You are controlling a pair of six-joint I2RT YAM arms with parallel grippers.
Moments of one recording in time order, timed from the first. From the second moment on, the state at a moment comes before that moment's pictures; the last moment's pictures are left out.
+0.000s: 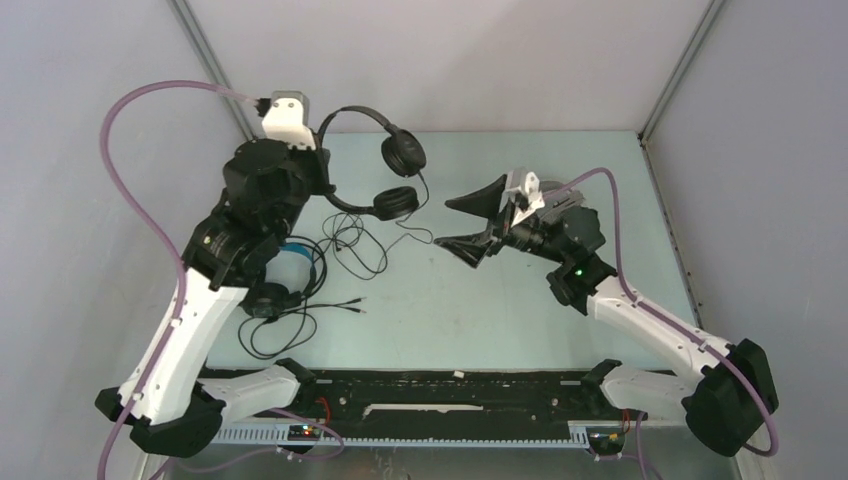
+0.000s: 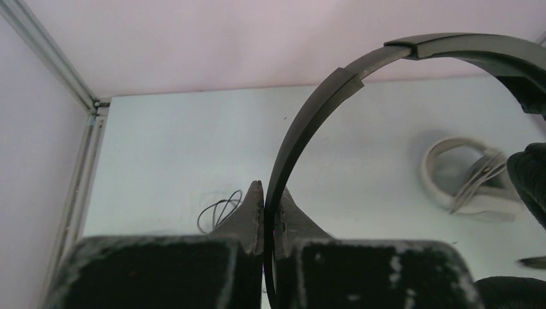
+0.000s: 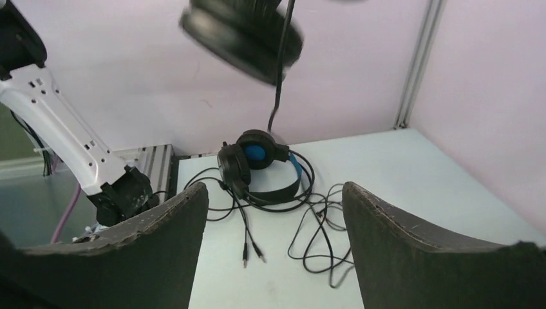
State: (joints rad) left arm -0.56 1.09 1.54 -0.65 -0.42 -0.12; right arm 0.62 1.12 0.79 0.65 -0.68 0.26
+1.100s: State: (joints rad) left arm -0.56 0.99 1.61 -0.68 -0.25 -0.25; right arm 0.87 1.48 0.71 0.96 -0.55 0.15
